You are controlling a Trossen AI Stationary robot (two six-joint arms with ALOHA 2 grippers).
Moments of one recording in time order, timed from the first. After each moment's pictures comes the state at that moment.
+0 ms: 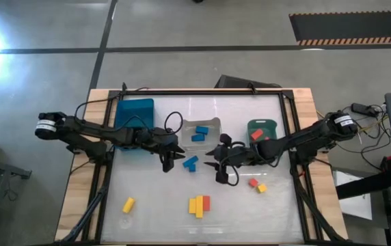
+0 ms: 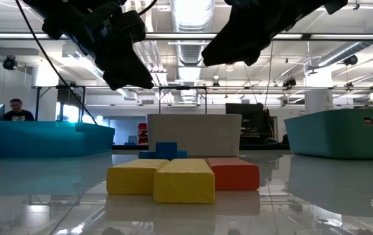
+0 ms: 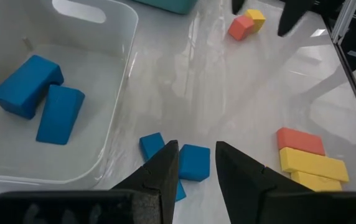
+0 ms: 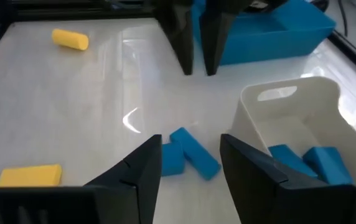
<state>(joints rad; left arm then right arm) -0.01 1.29 0.72 -0.02 0.05 -0.28 0.22 1.52 0.91 0.07 0.30 0.16</state>
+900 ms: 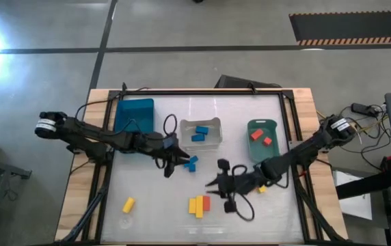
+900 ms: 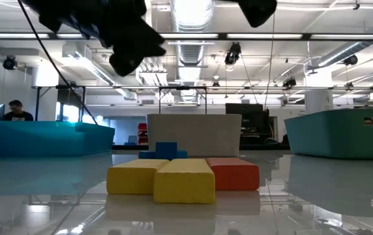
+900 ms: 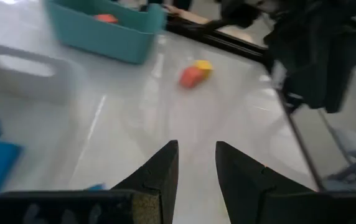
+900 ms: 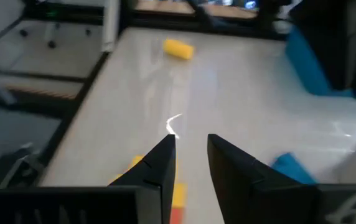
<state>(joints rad) -0.11 1.29 0.71 0.19 0.05 -0.36 0.49 1.59 1.04 0.05 0.30 0.16</state>
